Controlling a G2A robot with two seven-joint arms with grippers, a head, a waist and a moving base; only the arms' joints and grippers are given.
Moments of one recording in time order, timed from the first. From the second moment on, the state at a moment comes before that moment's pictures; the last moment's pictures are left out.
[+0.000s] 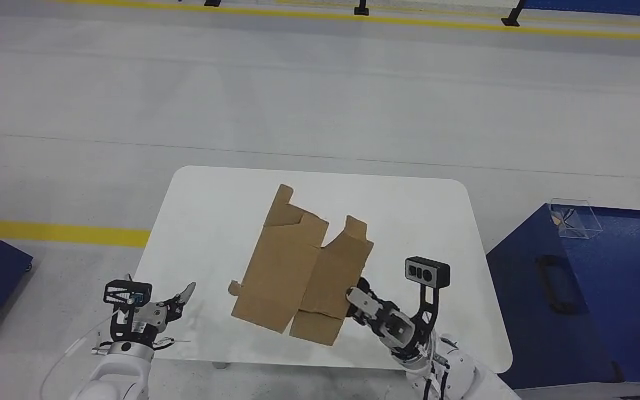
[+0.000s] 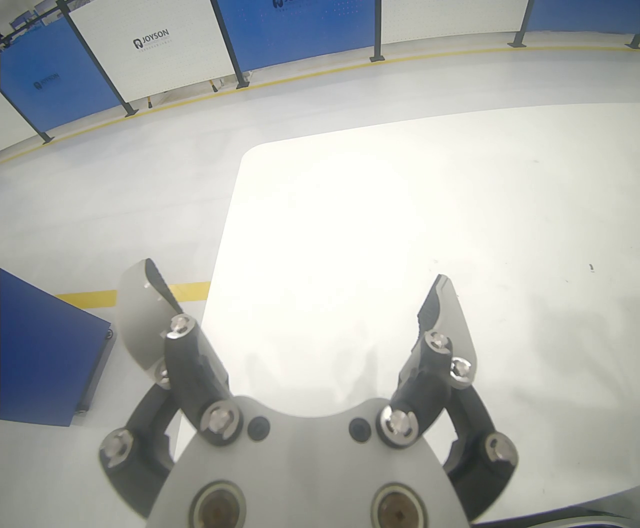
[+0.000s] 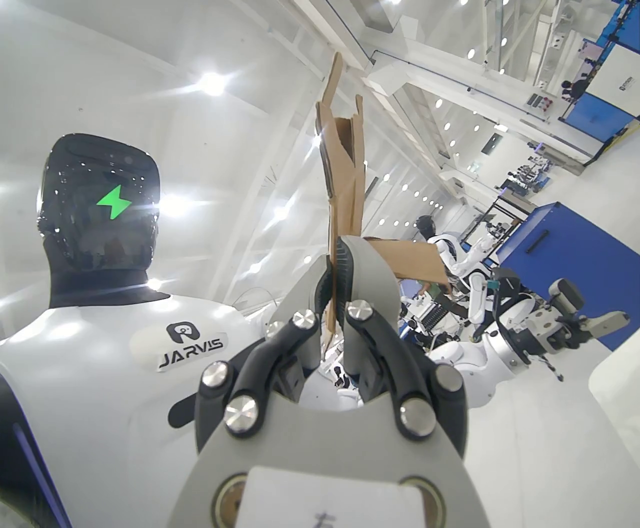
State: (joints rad) left arm 1.73 -1.15 -1.60 -1.80 1.33 0.00 0.00; right arm -1.39 -1.04 0.99 -1.83 0.48 -0.90 0.43
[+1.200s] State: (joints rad) left arm 1.73 -1.15 -1.60 -1.80 1.33 0.00 0.00; right arm -1.39 -1.00 0.87 -1.90 2.83 0.99 0.37
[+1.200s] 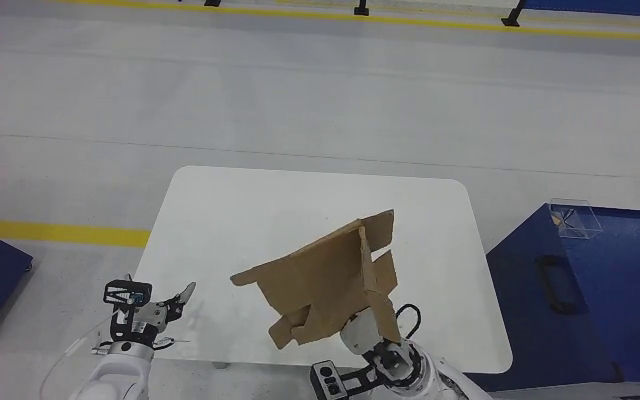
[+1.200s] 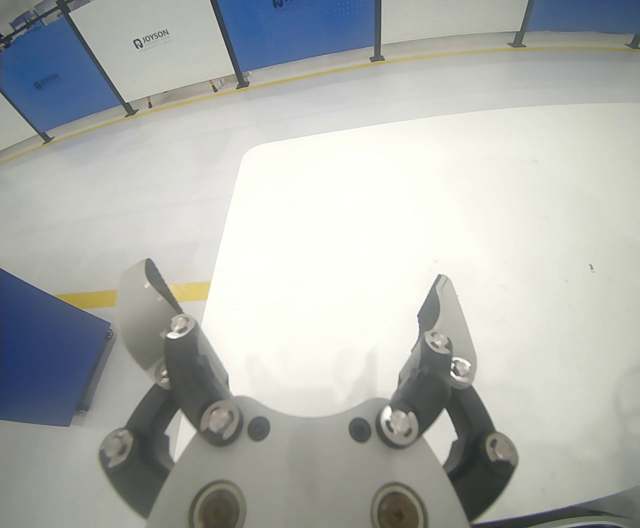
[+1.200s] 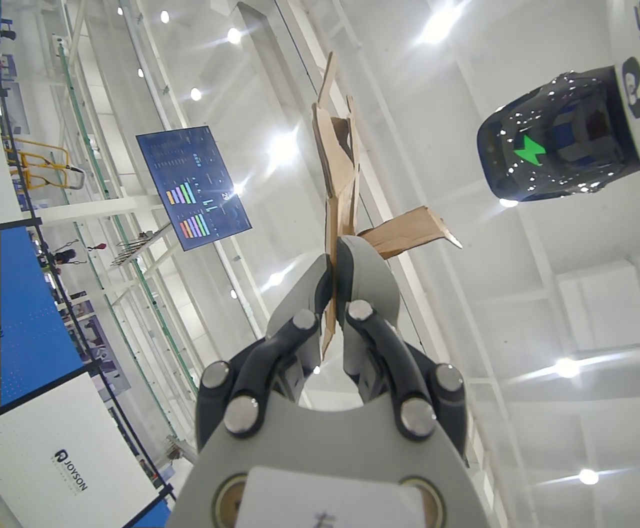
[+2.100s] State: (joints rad) left arm 1.73 -1.15 -1.60 -1.80 1.33 0.00 0.00; right arm -1.53 -1.05 1.15 -1.71 0.93 -0.45 0.76
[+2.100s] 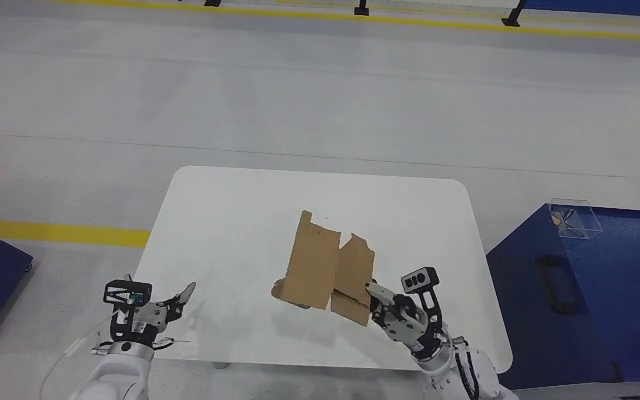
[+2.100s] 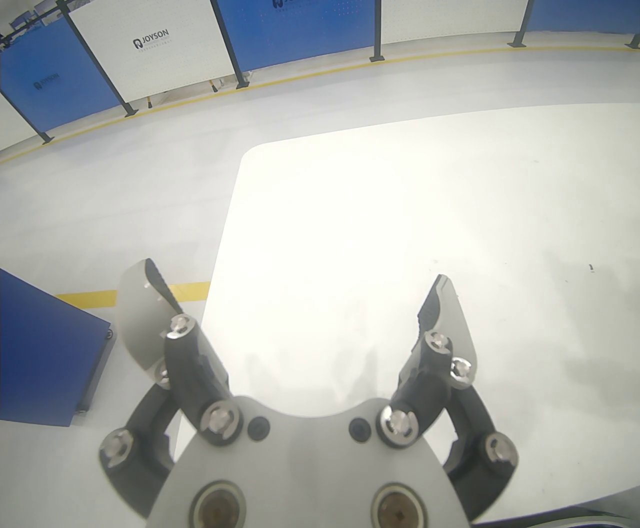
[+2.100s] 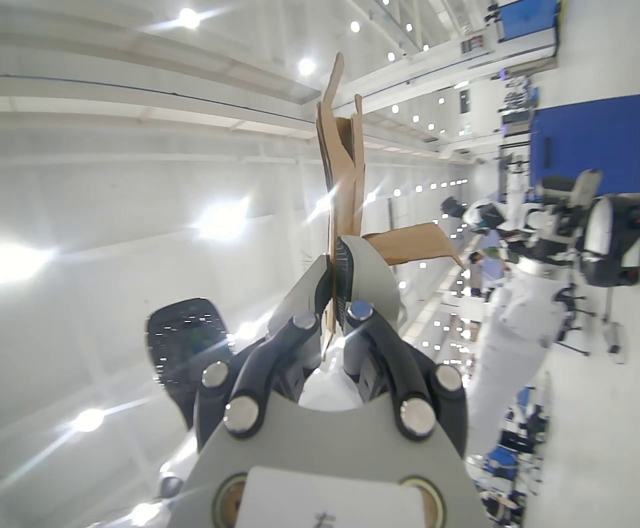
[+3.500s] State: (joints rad) left arm 1.41 -1.10 -1.58 -1.60 -0.43 -0.13 -1.50; right arm -1.44 -1.10 0.98 -1.62 0.52 -0.52 0.74
